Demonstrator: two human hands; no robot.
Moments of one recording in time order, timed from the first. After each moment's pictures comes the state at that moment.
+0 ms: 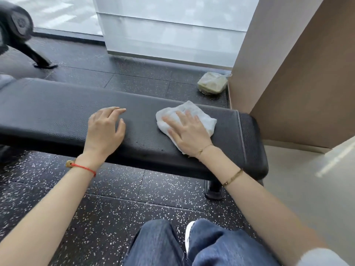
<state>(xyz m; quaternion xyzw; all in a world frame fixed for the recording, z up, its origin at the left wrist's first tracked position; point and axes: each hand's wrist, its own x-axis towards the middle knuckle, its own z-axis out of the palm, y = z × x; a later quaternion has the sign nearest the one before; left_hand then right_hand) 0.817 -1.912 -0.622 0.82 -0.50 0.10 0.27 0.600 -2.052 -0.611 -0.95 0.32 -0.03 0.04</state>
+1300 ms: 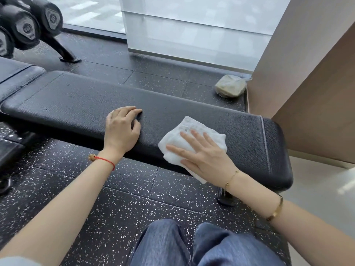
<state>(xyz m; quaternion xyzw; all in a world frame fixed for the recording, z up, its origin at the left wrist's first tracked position) 0.841 -1.908 -0.647 0.83 -0.47 0.11 0.29 0.570 -2.007 -0.614 -0.99 0.15 -0.02 -0.03</state>
